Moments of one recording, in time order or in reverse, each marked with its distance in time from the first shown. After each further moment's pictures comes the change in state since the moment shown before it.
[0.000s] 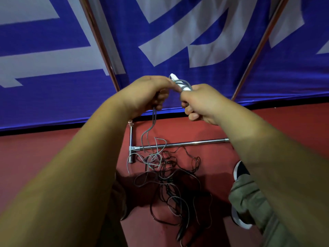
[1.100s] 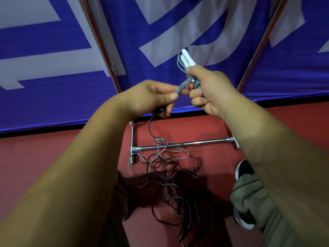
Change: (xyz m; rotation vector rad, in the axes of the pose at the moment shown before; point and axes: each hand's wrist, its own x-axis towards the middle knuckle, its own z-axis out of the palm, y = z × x) left_hand -0.009 -0.006 -0.007 0.151 -0.186 0.113; right_hand 0.002 -0.020 -0.015 0.404 0.030 -0.079
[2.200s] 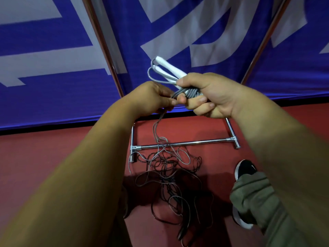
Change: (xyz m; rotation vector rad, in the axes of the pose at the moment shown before) left_hand 0.010 -0.011 0.006 0.223 0.204 -0.104; right_hand -0.027 -0.017 0.000 -0.184 -0.443 0.222
